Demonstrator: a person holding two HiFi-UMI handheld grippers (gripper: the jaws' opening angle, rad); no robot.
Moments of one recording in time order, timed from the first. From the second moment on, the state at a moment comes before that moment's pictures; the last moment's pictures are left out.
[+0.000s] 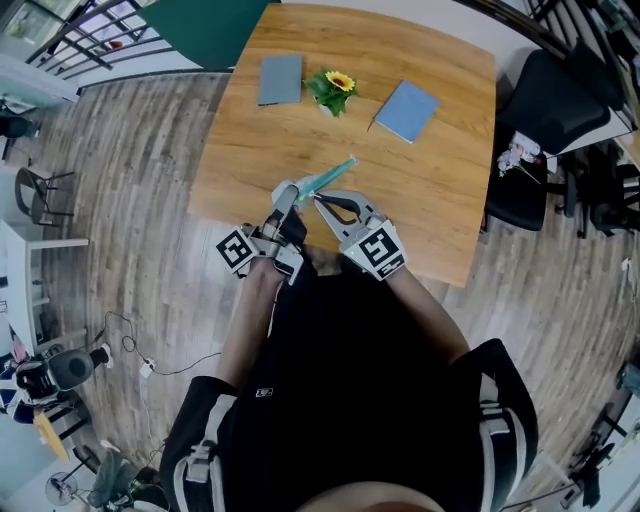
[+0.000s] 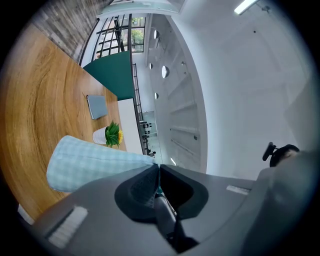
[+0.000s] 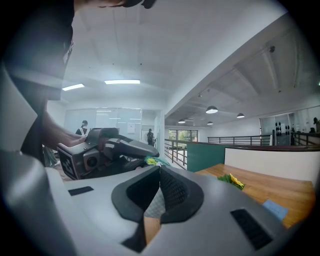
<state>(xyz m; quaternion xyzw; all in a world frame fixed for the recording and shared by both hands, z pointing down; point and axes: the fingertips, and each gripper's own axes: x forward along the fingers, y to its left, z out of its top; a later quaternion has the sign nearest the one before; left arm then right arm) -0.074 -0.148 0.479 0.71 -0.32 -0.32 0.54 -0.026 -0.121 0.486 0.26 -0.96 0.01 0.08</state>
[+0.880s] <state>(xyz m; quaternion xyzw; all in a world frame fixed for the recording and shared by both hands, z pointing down) -0.076 -0.145 0.478 0.71 -0.33 -0.32 0.53 -0.018 -0.128 0.494 0.28 -0.96 0.04 0.08</state>
